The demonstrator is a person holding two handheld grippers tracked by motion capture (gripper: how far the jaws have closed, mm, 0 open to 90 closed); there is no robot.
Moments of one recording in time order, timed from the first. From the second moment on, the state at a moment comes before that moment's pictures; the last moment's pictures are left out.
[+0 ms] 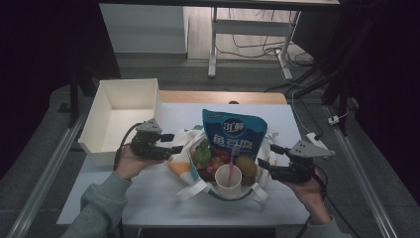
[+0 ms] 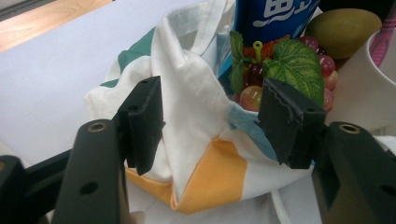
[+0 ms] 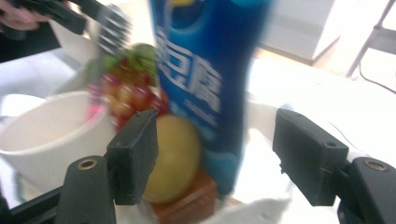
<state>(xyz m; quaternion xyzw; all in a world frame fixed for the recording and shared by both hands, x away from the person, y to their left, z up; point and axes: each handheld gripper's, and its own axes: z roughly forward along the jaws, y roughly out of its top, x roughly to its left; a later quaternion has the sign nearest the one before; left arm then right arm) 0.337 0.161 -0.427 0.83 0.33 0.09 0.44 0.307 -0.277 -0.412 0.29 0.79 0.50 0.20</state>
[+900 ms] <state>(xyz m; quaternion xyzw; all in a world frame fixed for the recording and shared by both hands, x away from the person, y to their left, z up) 0.343 0.140 -0.431 0.84 0.34 0.08 0.43 0.321 -0.297 -0.426 0.32 0.79 0.48 0.21</state>
